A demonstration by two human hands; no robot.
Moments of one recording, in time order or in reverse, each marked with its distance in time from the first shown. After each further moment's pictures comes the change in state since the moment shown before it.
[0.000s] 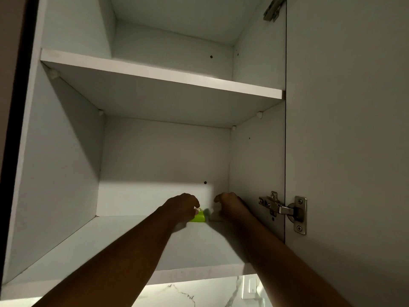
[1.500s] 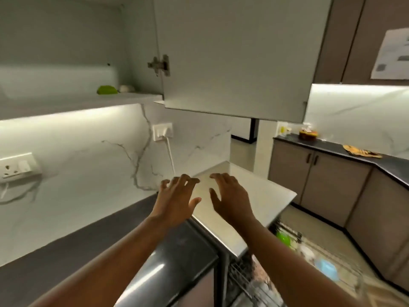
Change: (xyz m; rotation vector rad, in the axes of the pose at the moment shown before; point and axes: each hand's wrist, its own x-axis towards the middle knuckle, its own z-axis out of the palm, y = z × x) left_hand -0.455 0.208 0.118 -0.131 0.079 0.503; right_hand -0.594 -0.014 0.029 -0.059 0.315 0.310
